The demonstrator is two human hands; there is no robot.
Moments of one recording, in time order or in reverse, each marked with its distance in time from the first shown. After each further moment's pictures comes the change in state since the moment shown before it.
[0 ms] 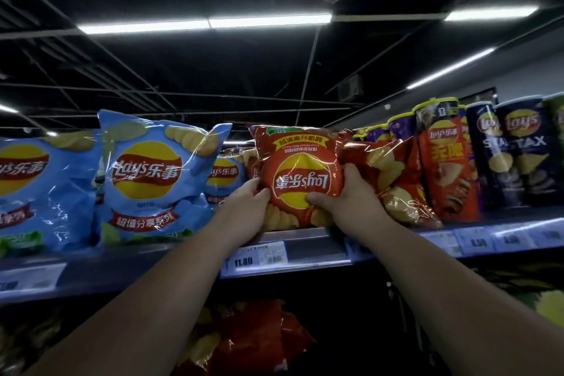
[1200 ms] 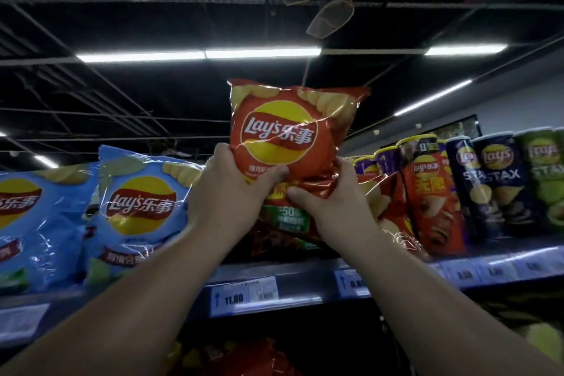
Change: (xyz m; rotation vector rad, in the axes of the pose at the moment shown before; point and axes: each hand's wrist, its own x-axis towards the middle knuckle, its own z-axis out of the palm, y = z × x) left_hand -0.011 0.060 -0.037 0.114 0.486 0.383; right_hand -0.026 -0.065 -0.012 0.310 0.140 -0.185
